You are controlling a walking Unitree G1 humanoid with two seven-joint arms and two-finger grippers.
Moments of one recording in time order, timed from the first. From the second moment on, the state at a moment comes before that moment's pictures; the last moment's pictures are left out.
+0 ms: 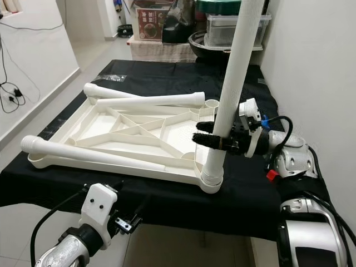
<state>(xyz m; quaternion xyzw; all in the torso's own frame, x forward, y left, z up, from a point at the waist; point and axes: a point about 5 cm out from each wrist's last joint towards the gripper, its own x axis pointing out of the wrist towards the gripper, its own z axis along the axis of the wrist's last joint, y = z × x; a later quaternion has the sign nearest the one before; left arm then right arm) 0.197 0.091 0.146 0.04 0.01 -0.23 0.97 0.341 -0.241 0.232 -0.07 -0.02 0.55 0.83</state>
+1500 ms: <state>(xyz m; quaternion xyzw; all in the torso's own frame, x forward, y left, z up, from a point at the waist) 0.203 0.086 0.149 0.04 0.00 -0.23 0.97 0.397 -0.217 0.228 -0.05 -0.02 0.15 0.99</state>
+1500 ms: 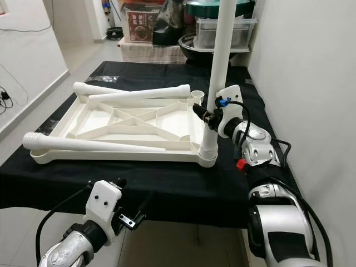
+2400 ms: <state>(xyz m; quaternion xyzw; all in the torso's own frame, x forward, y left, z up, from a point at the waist) 0.210 0.084 0.148 0.05 0.00 -0.23 0.97 0.397 -0.207 0.225 0.00 -0.06 -0.22 0.97</state>
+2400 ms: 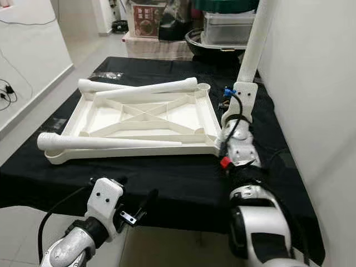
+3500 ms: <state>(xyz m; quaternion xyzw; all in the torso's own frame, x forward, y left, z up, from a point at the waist) 0.212 0.082 0.149 0.05 -0.01 -0.22 0.97 0.394 -0.172 0.241 0.07 0.00 -0.50 0.86</state>
